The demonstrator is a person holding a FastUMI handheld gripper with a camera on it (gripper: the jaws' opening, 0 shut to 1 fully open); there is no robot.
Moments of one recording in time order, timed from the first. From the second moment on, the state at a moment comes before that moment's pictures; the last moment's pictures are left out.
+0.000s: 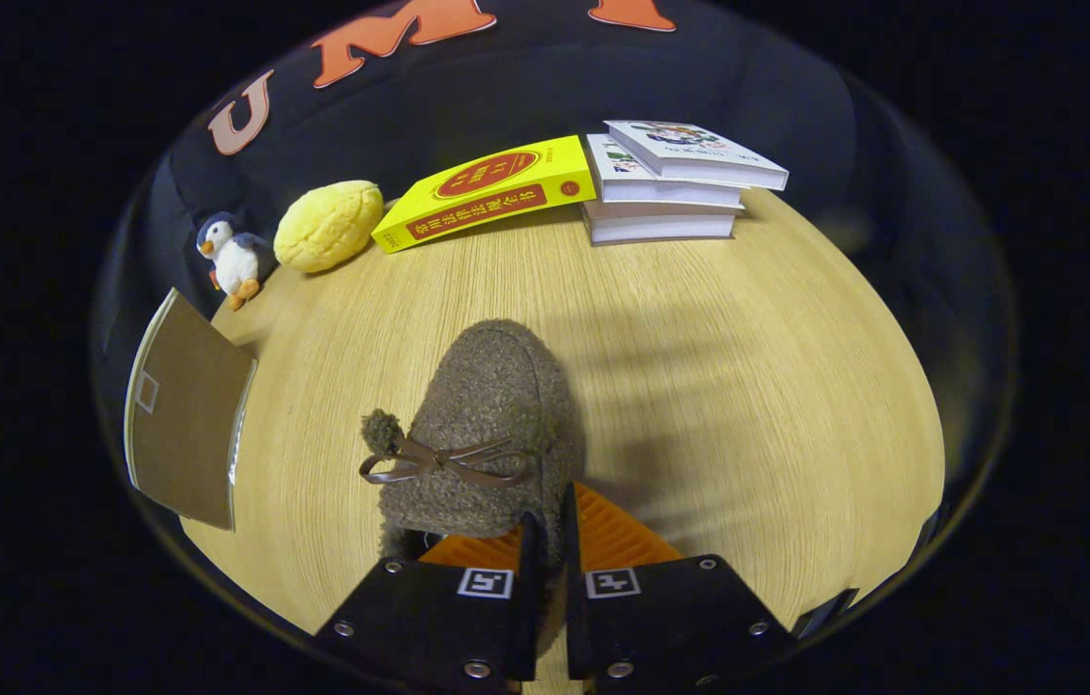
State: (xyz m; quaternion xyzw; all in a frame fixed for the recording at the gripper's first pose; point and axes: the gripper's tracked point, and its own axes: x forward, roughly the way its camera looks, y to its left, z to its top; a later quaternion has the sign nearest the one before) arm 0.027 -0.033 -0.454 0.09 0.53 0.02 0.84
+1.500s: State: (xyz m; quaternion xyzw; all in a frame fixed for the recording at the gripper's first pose) arm 0.057 0.223 -0.226 0.13 0.49 0.13 0.85
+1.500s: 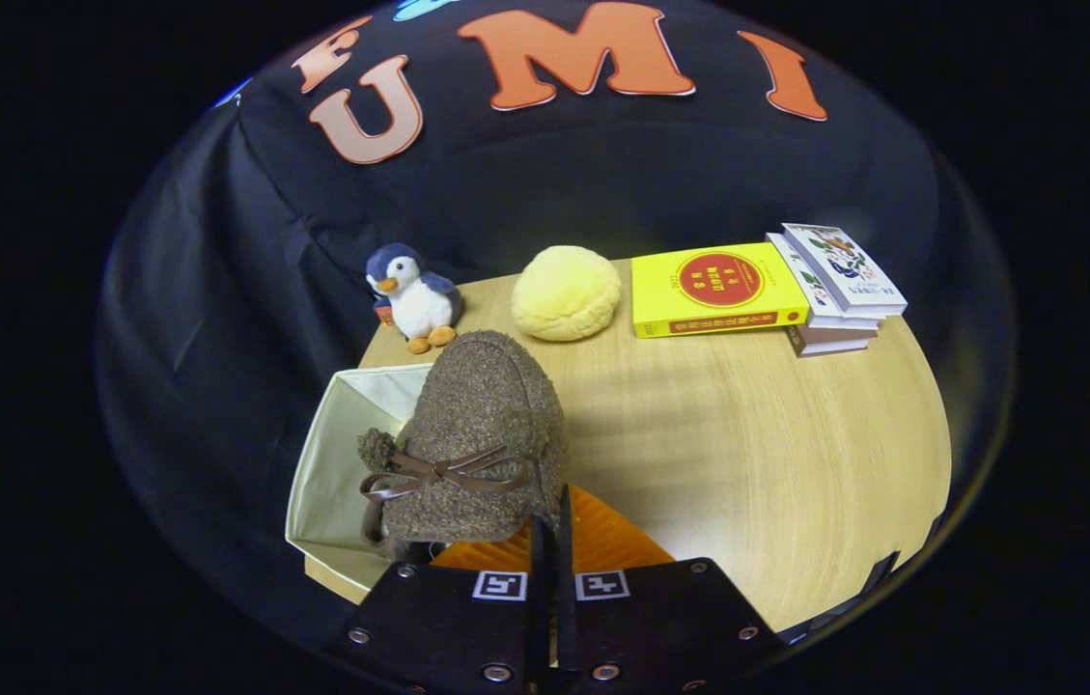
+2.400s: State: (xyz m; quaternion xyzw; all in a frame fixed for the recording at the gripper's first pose) arm 0.050 0.360 -0.245 0.14 0.50 0.13 0.85
